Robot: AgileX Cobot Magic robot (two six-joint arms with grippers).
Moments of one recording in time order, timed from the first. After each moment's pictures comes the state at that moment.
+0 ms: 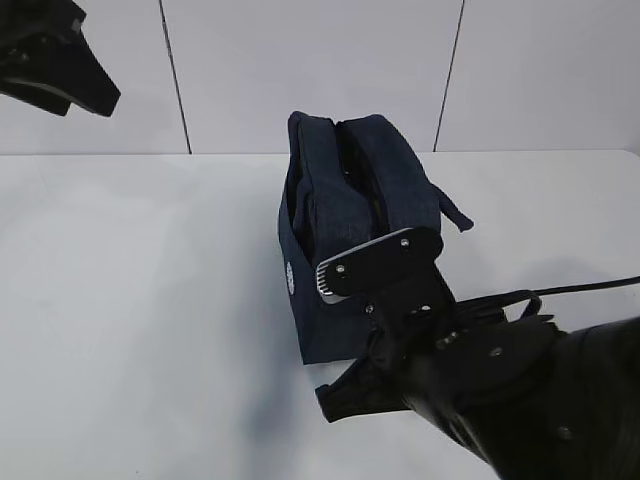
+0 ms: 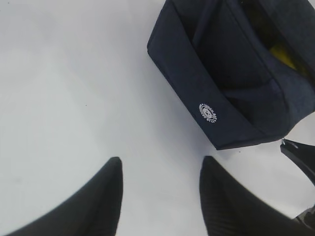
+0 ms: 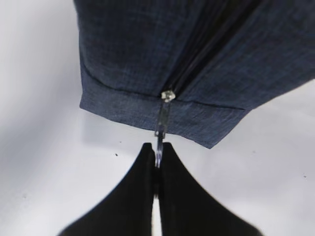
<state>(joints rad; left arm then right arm) -0.32 1.44 -1.37 -0.31 1.00 0.14 0.95 1.69 -0.75 -1.39 0.56 1.74</state>
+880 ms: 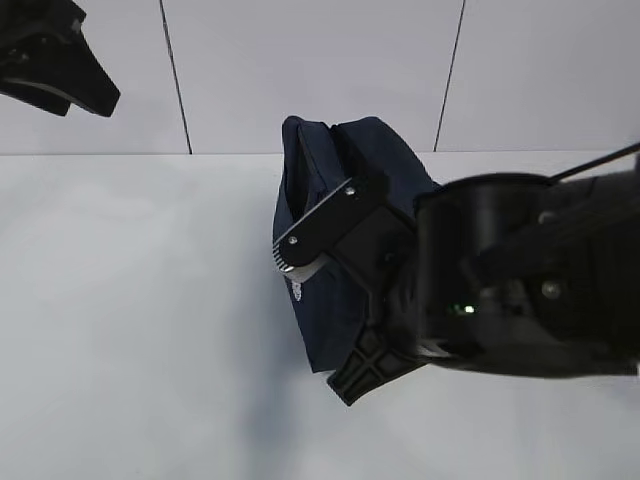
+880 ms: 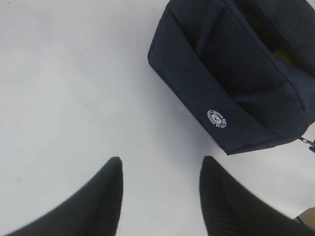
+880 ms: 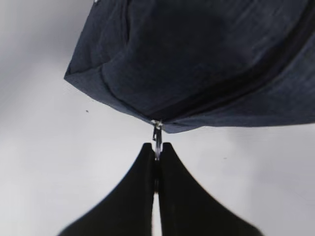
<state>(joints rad) -0.32 1.44 -1.37 -0.31 1.00 0.14 0.95 1.63 -1.00 -0.74 0.83 0.72</state>
